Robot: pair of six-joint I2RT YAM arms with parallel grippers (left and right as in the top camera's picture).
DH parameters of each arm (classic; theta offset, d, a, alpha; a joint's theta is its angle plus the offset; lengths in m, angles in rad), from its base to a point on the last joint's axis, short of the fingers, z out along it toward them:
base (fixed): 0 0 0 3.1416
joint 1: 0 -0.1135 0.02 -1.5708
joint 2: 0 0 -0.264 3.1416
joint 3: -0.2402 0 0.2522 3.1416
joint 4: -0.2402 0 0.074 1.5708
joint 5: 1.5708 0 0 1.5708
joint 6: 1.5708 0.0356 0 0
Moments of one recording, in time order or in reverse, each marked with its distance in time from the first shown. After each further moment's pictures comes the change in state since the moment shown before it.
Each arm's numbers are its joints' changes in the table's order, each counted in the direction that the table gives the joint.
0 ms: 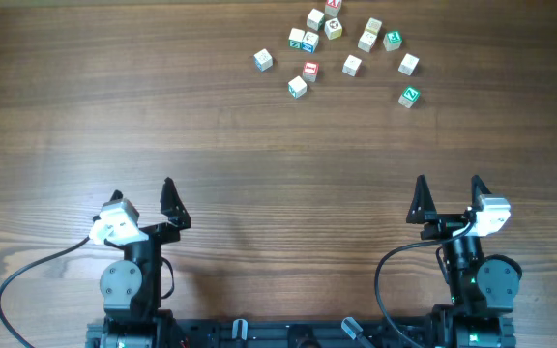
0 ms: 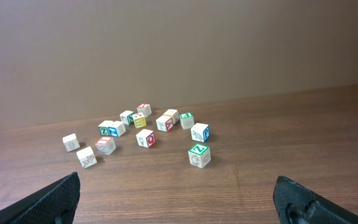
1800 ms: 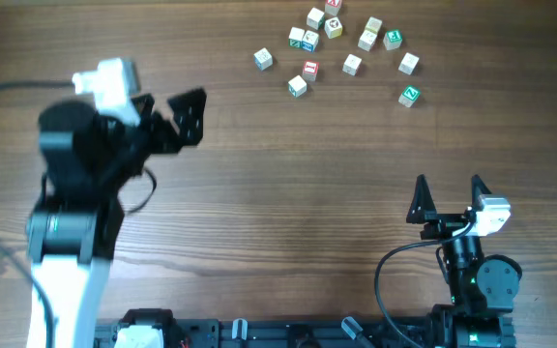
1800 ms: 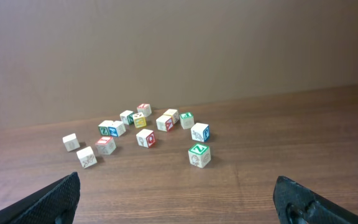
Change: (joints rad) left arm 0.000 -1.027 -1.060 -0.375 0.498 -0.066; right arm 0.000 0.000 0.000 0.000 0.000 0.000
